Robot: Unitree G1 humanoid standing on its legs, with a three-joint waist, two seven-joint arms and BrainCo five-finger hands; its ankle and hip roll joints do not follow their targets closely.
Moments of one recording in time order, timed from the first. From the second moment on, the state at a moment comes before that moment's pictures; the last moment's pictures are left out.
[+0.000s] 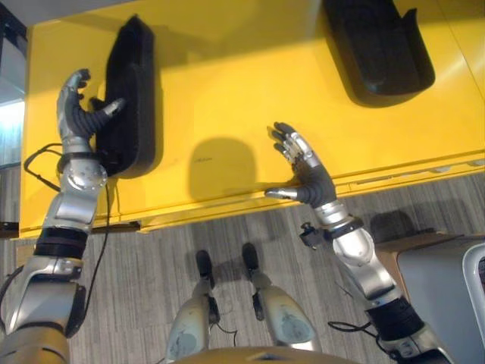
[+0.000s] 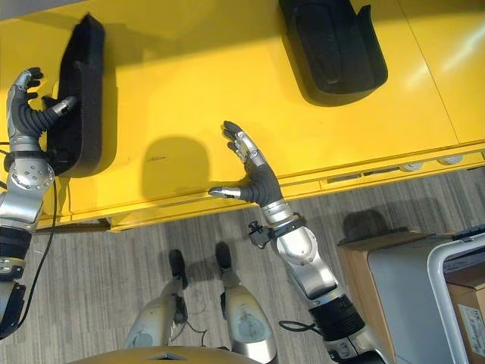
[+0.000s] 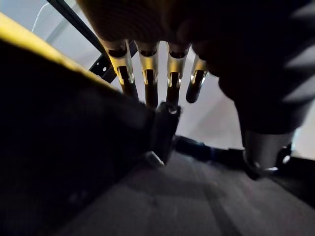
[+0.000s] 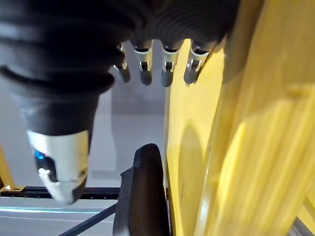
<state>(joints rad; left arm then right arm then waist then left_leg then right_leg) -0.59 0.65 -0.05 0.37 0.14 -0.04 0.43 -0.16 -0.48 0.29 -0.24 0.23 -0.35 -0.03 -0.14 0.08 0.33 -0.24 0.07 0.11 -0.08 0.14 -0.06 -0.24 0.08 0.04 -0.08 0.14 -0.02</state>
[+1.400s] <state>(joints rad) -0.24 0.41 -0.04 -0.25 0.24 -0.28 0.53 -0.28 -0.47 0.35 -0.10 0.25 -0.33 0.01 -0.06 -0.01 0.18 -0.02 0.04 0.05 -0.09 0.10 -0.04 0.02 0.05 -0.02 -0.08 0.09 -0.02</state>
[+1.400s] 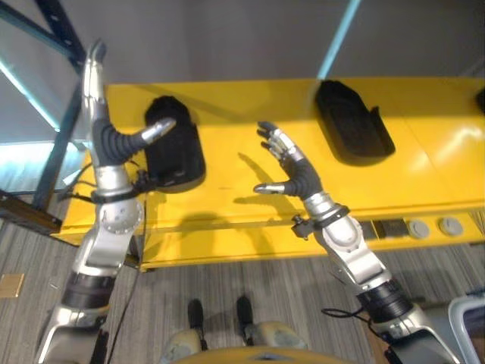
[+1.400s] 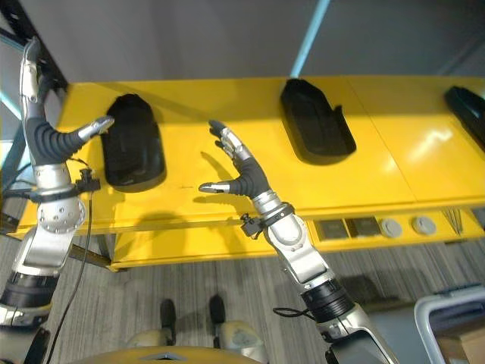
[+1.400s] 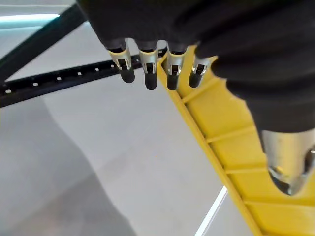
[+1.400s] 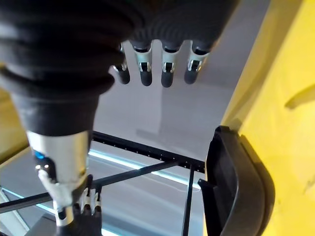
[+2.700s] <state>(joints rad) 0.16 0.45 -0.10 -0.21 0.02 -0.28 0.32 -0.39 -0.35 0.45 0.32 0.27 -0.26 -0.06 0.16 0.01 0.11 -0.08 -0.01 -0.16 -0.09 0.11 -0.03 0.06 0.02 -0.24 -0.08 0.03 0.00</state>
